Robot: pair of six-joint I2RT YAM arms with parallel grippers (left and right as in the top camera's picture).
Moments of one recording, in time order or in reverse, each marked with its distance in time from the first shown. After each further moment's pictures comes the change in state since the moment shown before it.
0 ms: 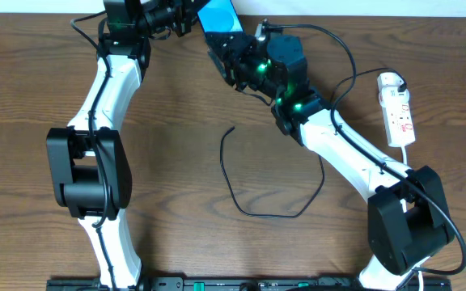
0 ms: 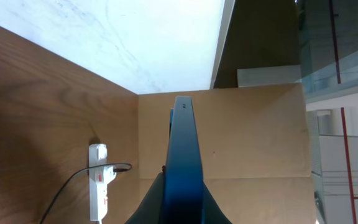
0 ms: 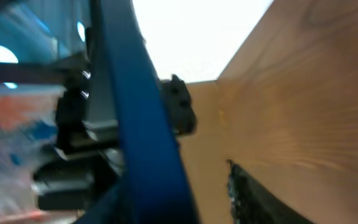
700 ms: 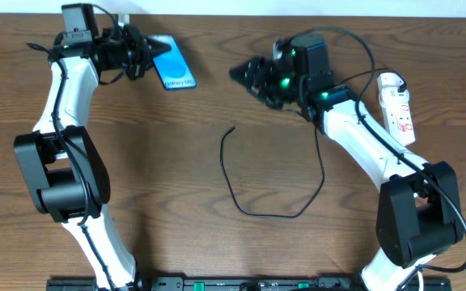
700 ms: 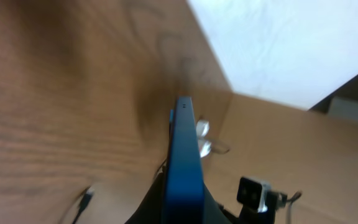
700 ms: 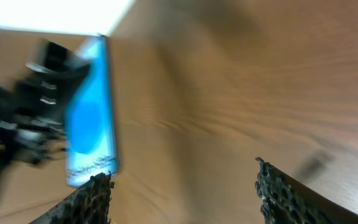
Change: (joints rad) left arm 0.203 0.000 0.000 -0.911 -0.004 0.652; right arm -0.145 0.005 -0.007 -0.539 -0.223 -0.622
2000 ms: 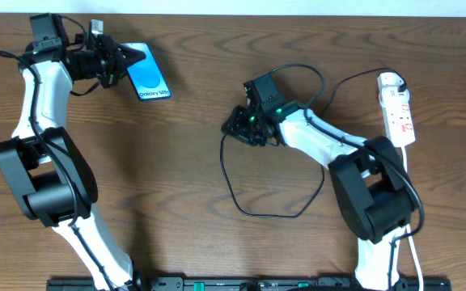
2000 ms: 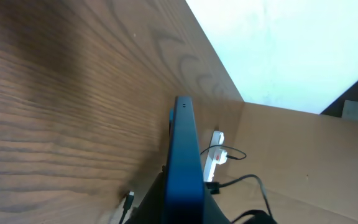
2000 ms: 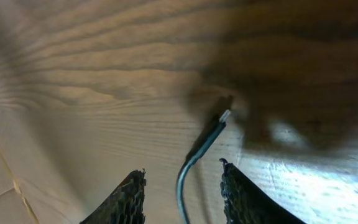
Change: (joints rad) left arm 0.124 0.000 0.000 -0.085 0.008 0.204; right arm 0.163 0.225 -0.002 -0.141 0.200 -0.011
